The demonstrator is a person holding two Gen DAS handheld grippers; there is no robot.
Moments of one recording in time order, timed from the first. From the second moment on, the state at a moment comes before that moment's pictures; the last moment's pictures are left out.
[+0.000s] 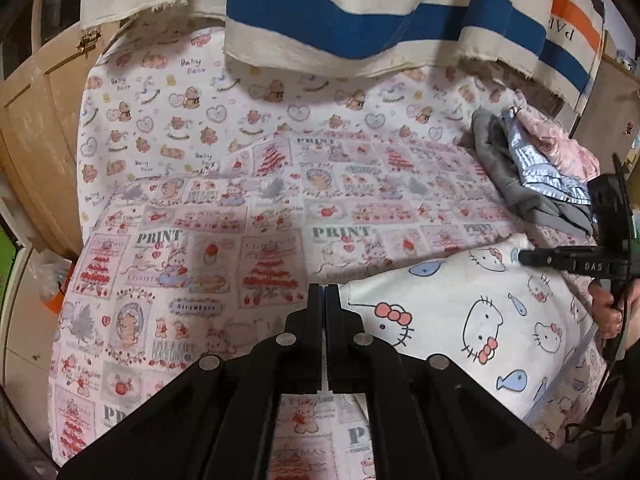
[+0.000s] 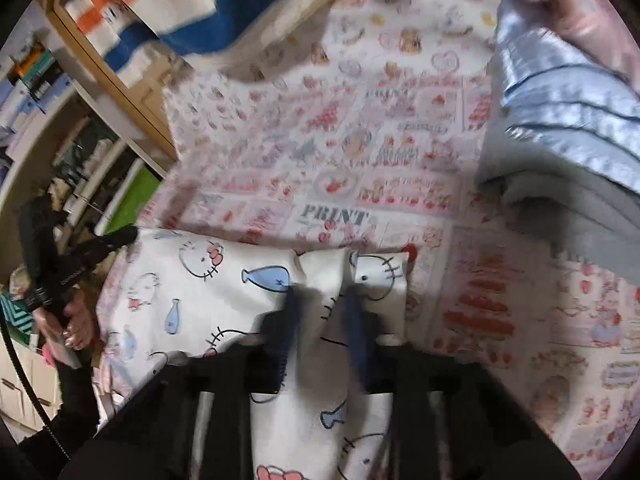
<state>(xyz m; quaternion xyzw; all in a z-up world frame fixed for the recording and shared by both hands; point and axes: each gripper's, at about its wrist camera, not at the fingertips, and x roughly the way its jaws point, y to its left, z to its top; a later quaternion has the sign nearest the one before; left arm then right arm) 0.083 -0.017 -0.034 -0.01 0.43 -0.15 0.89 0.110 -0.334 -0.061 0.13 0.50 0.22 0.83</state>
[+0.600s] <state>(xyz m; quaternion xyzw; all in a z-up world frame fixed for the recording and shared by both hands) 0.115 -0.034 -0.066 0.00 0.47 -0.14 0.87 0.136 -0.329 -0.054 0.06 0.44 0.14 0.88</state>
